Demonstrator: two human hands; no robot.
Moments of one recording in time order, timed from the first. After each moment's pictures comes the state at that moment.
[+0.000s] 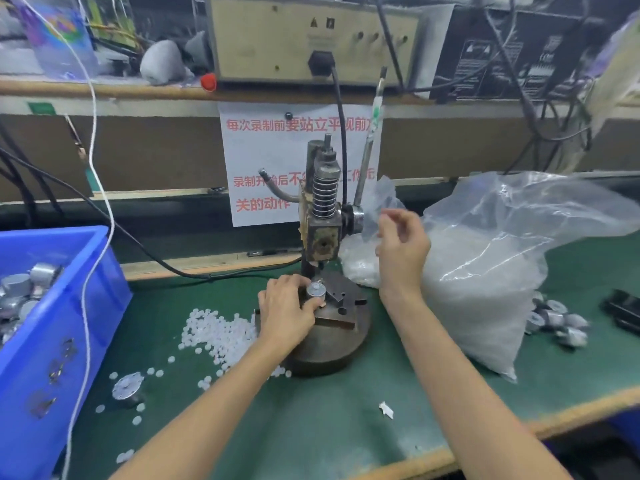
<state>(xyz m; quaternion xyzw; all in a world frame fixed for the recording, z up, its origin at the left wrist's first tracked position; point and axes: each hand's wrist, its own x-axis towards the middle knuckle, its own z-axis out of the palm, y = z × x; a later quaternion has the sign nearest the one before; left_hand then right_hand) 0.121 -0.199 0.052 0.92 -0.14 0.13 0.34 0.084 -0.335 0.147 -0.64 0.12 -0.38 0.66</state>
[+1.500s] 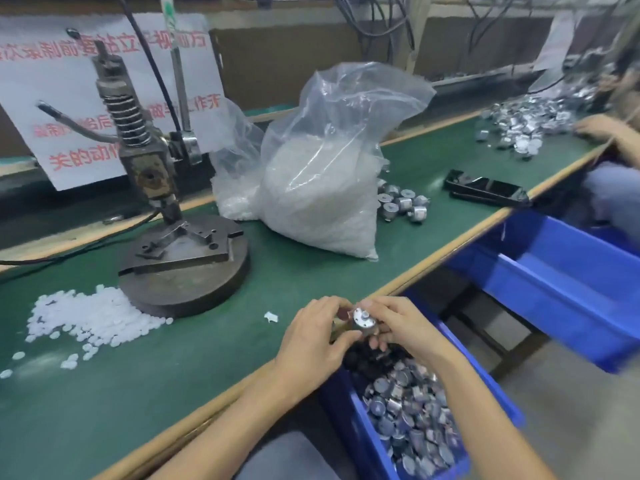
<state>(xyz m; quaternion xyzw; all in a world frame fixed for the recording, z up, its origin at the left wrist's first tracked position) -0.065 -0.296 0.019 0.80 -0.46 -0.04 0.38 -0.145 -0.449 0.019 -0.70 0.22 -0.03 0.67</state>
